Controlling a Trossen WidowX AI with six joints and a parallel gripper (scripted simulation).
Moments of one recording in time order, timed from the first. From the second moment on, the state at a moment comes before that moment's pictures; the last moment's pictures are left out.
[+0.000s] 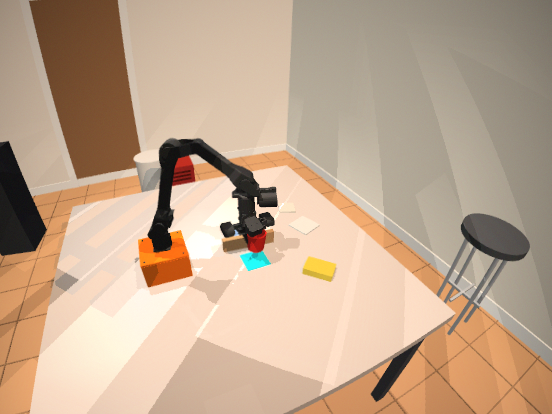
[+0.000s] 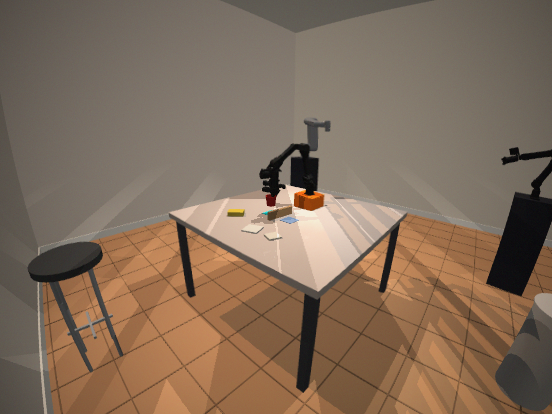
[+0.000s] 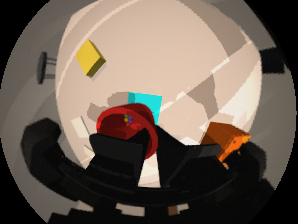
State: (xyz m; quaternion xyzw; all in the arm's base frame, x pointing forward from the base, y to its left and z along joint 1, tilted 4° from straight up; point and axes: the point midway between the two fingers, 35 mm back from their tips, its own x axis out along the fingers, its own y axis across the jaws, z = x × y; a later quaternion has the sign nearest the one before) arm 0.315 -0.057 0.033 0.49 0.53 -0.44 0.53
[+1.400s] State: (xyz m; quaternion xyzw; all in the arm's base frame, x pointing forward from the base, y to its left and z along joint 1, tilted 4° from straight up) arm 0.311 -0.054 -0.019 0.49 0.54 -0.44 0.53
